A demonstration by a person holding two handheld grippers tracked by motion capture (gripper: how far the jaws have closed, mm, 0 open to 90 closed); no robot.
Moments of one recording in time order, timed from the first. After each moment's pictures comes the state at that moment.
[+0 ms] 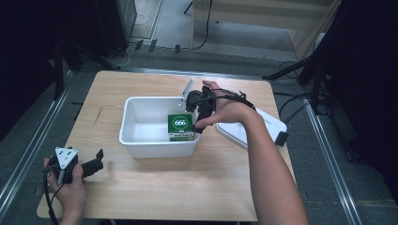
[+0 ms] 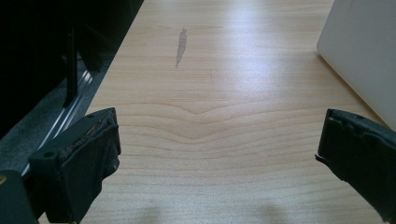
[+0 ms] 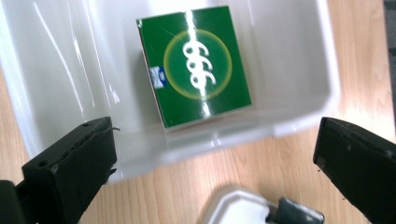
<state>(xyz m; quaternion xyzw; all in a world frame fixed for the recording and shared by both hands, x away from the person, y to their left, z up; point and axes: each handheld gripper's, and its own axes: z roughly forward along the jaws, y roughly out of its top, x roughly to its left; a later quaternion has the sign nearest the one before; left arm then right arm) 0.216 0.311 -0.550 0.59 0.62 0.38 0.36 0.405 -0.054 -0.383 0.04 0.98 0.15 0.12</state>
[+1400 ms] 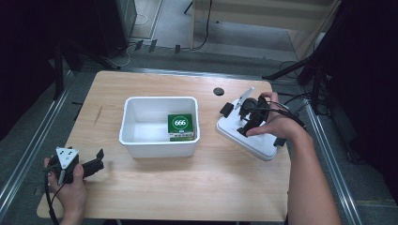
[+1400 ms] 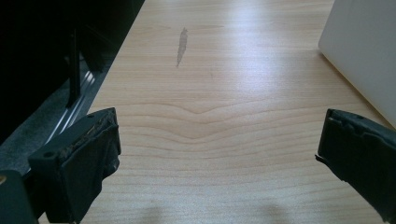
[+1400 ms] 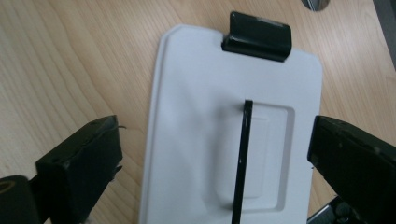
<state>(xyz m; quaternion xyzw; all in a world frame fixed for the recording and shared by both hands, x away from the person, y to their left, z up) 0.216 0.309 -0.550 0.59 0.62 0.38 0.36 0.414 -0.205 -0.415 0.20 0.96 0.11 0.17</state>
